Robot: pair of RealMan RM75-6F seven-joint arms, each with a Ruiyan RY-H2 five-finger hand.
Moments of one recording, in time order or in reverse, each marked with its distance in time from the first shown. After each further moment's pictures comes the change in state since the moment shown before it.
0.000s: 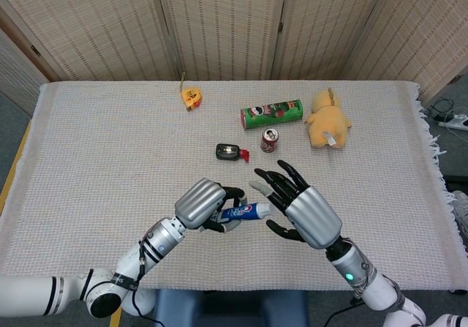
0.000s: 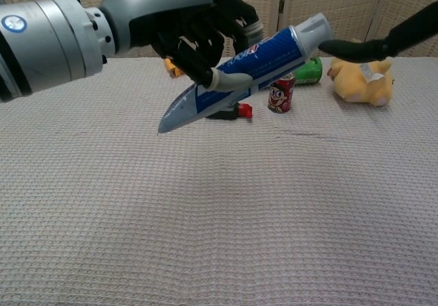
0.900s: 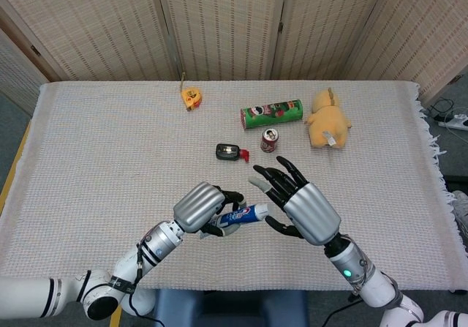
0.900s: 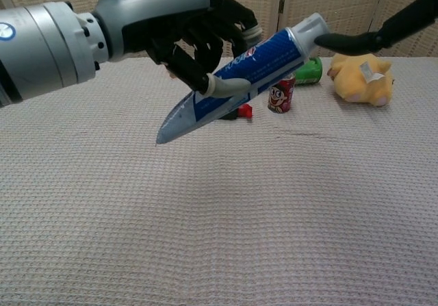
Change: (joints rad) left arm 0.011 0.007 0.028 0.001 0.063 0.015 -0.030; right arm 0.028 0.002 0.003 -0.010 0.040 0.004 -0.029
